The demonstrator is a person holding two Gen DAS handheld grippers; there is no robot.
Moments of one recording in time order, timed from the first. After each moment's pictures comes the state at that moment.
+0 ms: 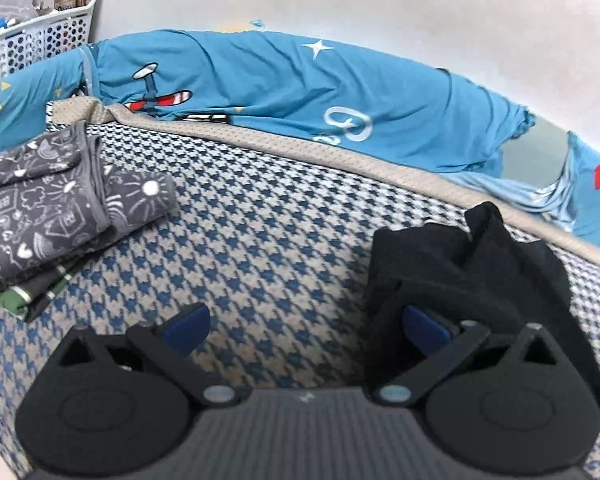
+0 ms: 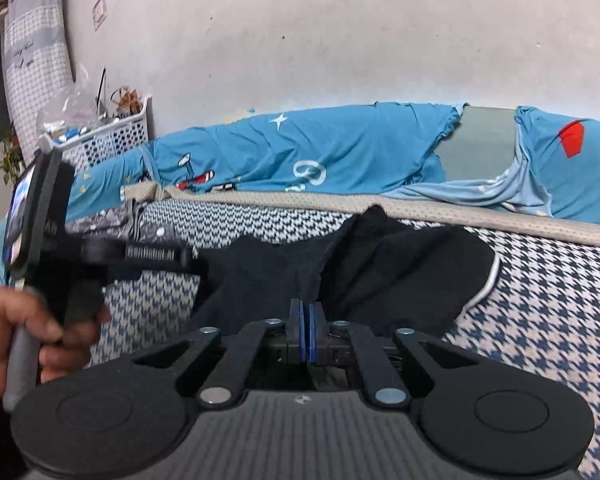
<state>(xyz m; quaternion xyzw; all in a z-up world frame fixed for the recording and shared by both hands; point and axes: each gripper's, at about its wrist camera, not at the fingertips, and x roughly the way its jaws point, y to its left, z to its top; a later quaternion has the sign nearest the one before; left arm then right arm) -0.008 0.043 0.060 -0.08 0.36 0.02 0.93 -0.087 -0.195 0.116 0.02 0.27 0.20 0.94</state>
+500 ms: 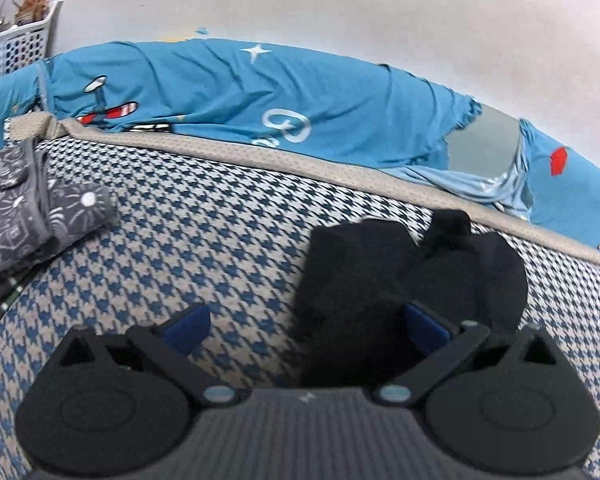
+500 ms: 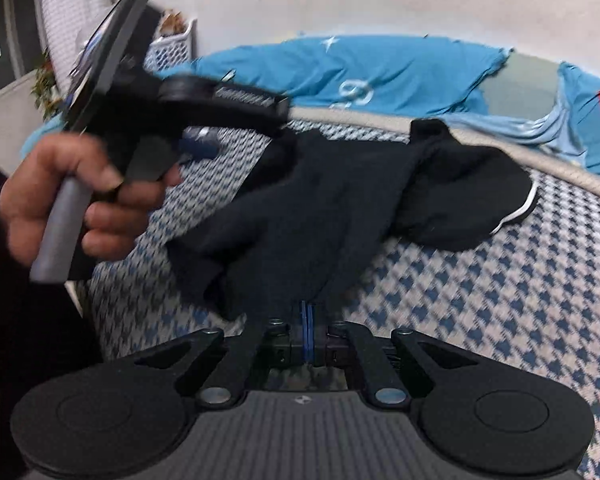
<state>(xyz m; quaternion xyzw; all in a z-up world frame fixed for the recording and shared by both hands) -0.005 0.002 0.056 -0.06 0.35 -0.03 0.93 -0.120 -0.184 0.073 -0.04 0.34 0.27 0.90</state>
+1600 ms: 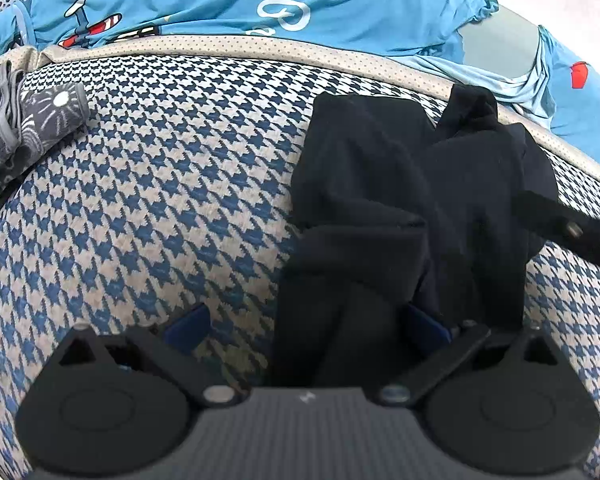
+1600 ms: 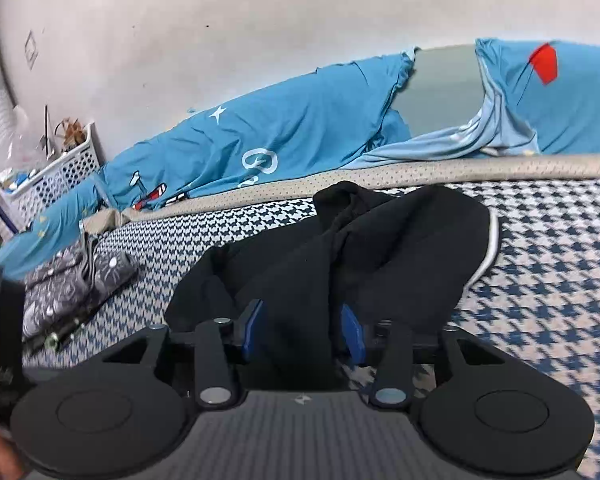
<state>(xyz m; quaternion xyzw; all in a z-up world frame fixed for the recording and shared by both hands) -0.002 -0.003 0.002 -0.05 0.47 -0.03 0.88 -0.015 -0.200 0.075 0.13 0.30 0.16 0.93</state>
